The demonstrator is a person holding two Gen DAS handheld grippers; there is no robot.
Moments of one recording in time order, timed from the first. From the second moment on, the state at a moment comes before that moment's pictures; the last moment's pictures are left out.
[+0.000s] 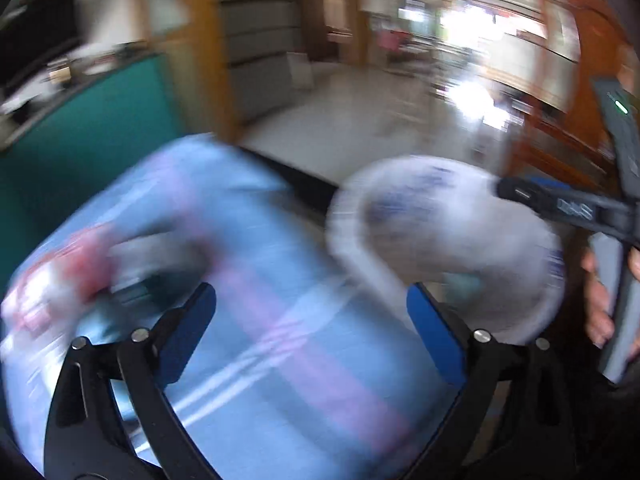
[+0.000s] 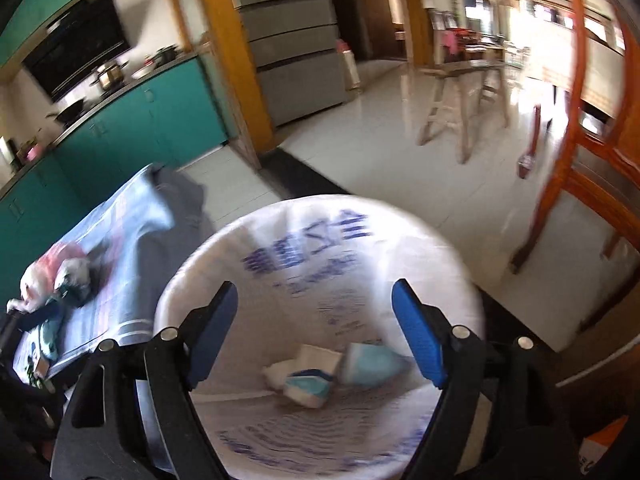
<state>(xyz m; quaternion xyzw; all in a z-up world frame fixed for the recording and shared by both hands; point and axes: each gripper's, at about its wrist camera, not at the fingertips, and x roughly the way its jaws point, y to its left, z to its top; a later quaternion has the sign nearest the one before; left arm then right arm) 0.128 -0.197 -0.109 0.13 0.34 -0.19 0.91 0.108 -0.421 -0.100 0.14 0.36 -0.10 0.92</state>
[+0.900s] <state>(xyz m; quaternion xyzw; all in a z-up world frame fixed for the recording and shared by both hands) 0.031 0.076 -0.131 -0.03 0.38 0.07 0.92 0.192 -0.056 -0.119 -0.08 0.42 0.22 0.88</state>
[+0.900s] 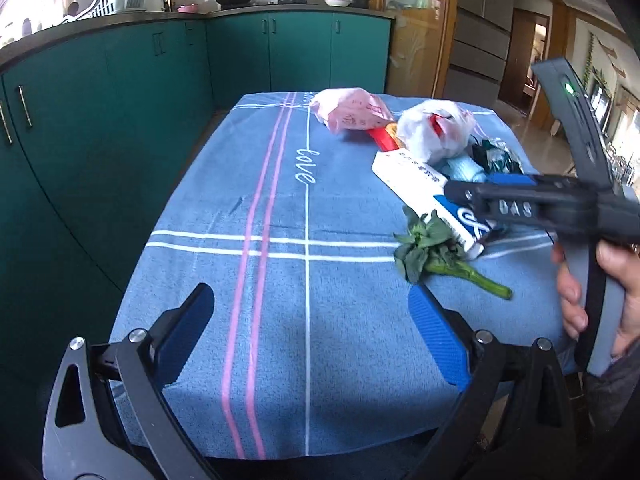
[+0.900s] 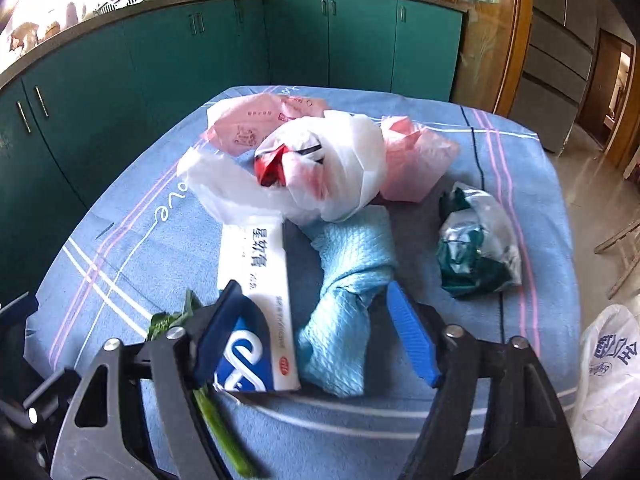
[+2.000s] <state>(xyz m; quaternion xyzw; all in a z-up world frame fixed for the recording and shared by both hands) 0.032 0.081 -0.142 -0.06 0.40 0.06 0.91 0.183 -0.056 -0.123 -0.07 0.44 0.26 0.86</state>
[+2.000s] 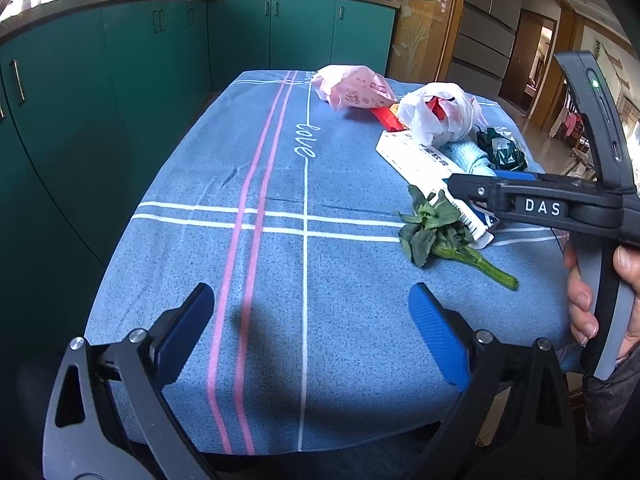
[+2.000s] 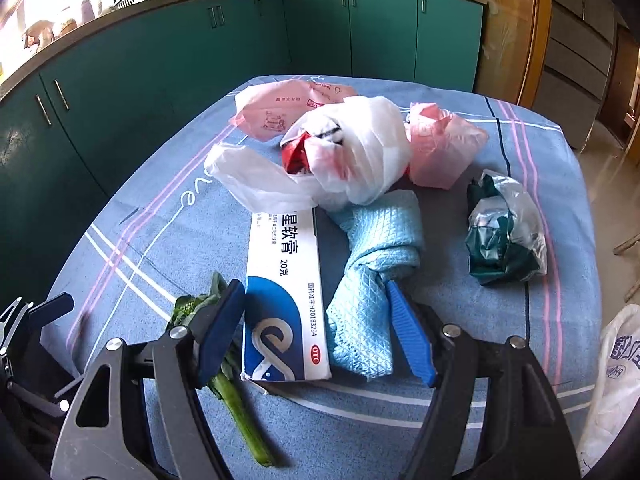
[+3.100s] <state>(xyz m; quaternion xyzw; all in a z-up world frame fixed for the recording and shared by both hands) 0.096 0.043 -0.136 -0.09 0.42 -0.02 0.90 0.202 -0.094 -0.124 -0.04 0.45 0.21 0.86</state>
